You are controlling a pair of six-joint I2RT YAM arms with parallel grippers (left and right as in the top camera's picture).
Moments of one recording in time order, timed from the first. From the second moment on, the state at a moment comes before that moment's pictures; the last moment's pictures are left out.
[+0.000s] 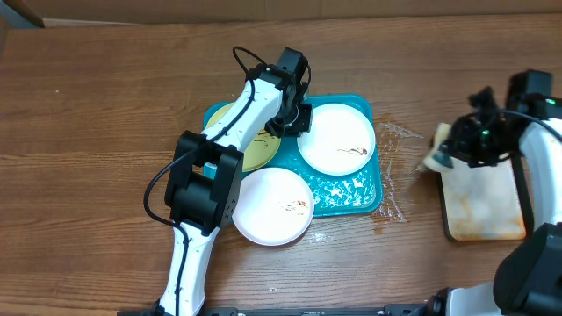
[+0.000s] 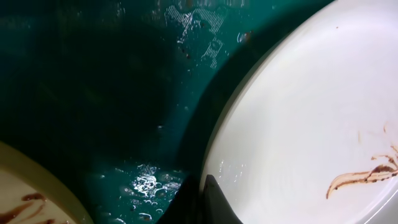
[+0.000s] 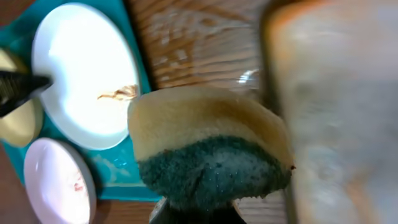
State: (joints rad) left arm -0.44 2.33 1.89 -0.96 0.23 -0.32; right arm -0.25 1.65 1.34 -1.12 -0.41 0.01
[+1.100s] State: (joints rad) left arm -0.44 2.33 1.89 -0.97 0.23 -0.32; right arm 0.38 1.88 1.33 -0.56 -0.29 0.60
